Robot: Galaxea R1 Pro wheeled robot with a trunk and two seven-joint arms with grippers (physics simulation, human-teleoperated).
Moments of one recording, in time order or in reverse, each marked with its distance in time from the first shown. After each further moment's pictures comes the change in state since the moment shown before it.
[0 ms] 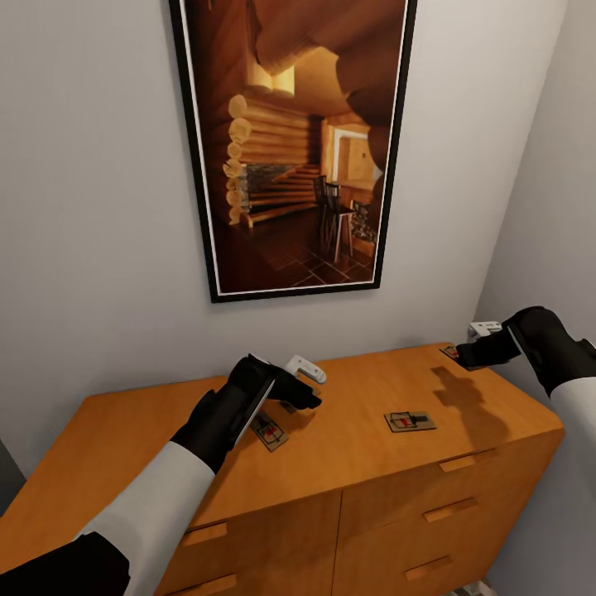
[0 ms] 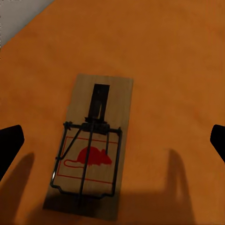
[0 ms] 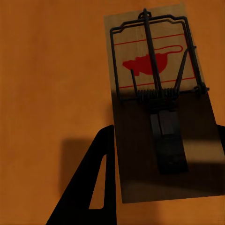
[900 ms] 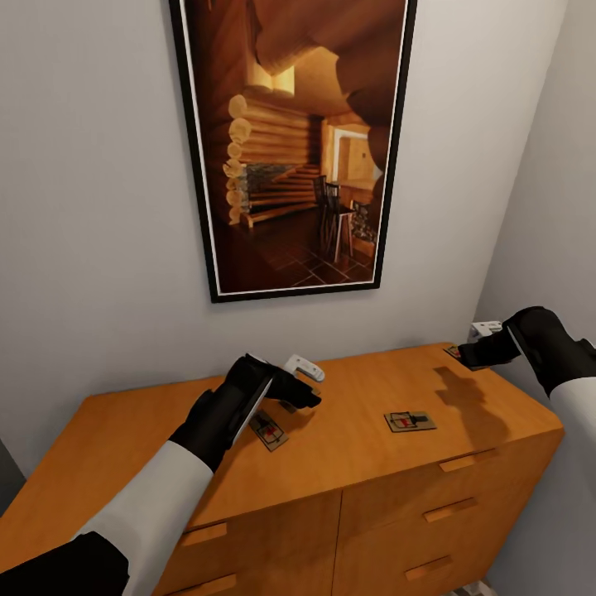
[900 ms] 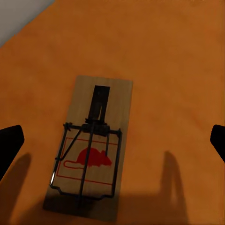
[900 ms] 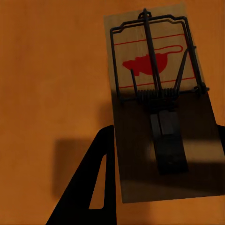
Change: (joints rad) left arm -0.001 0.006 0.012 0.003 0.028 -0.006 0.000; right arm 0.000 0.002 0.000 0.000 0.001 0.002 -0.046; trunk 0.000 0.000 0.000
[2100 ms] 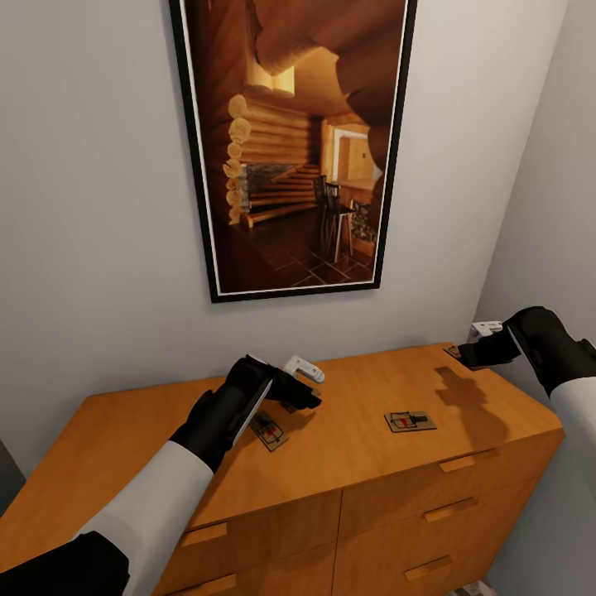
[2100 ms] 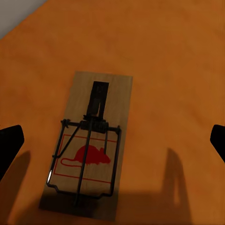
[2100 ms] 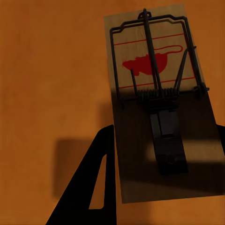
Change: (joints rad) left arm 0.000 -0.001 0.000 0.012 0.001 -0.003 0.000; right arm 0.000 -0.001 -0.001 0.000 -0.002 0.000 0.001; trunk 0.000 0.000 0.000
